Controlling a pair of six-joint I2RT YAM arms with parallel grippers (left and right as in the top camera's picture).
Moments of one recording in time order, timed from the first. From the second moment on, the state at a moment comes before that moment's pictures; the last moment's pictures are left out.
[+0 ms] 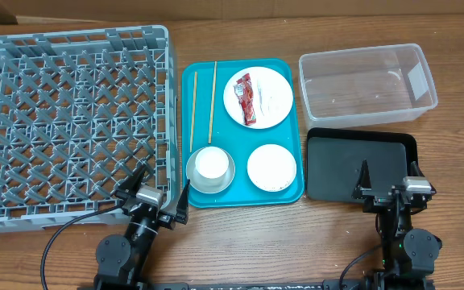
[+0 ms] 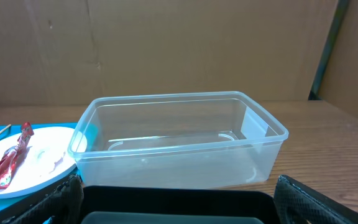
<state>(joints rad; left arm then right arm) -0.13 0.02 0.01 -0.06 0.19 0.03 -0.08 0.02 0.02 -0.03 -0.02 -0.01</state>
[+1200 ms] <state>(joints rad) -0.13 0.02 0.01 -0.06 0.15 0.03 -0.09 0.02 0.02 -0.03 -0.03 -0.01</state>
